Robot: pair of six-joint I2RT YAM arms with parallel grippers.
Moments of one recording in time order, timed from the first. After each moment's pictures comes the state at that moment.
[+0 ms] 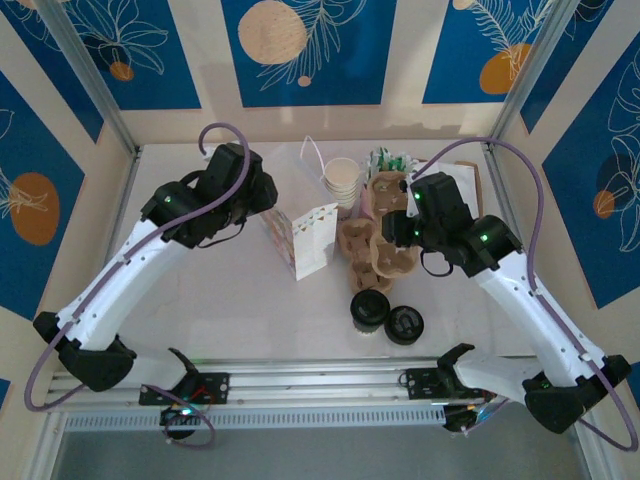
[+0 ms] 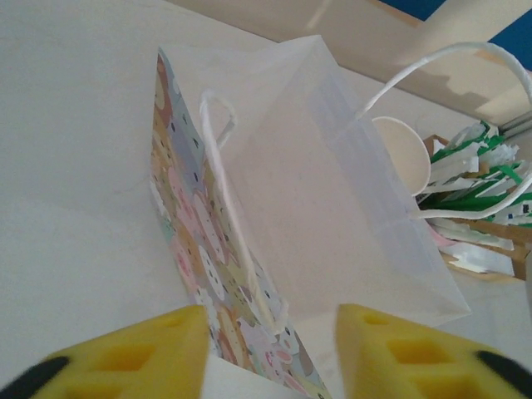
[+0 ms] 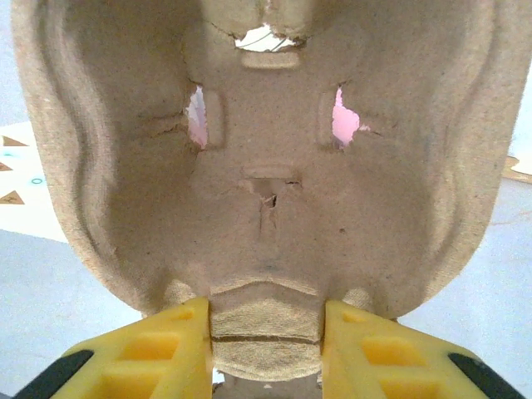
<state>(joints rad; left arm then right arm) -0.73 1.38 1.72 -1.08 -0.35 -0.84 0.54 1.09 1.31 -1.01 0.07 0.39</state>
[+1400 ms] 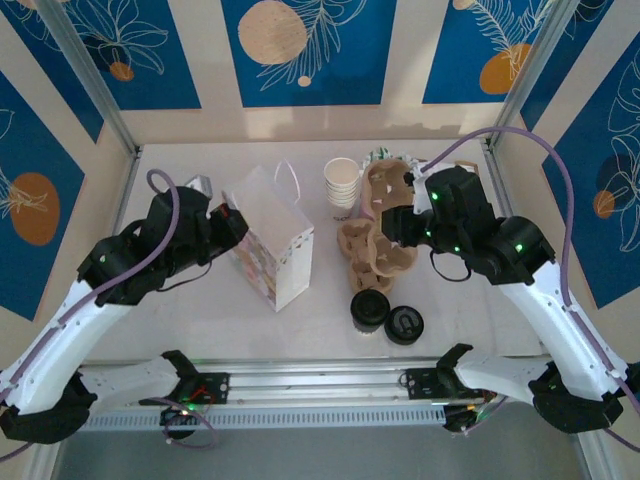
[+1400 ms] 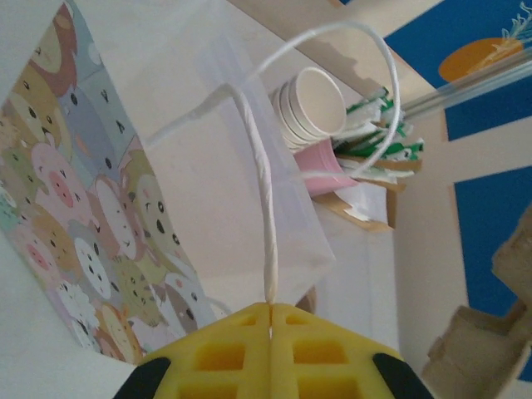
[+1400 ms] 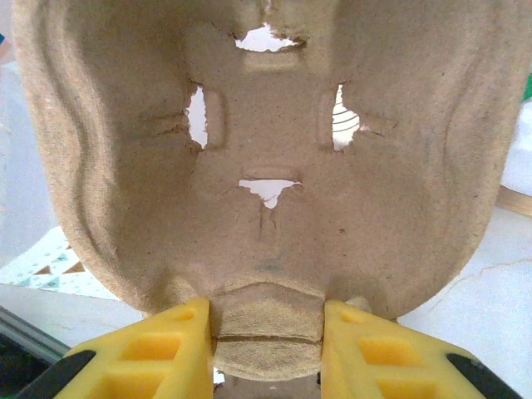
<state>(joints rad) -0.79 1.01 1.46 -1.04 -0.19 -1.04 0.66 1.08 1.54 -1.14 0.07 0.41</state>
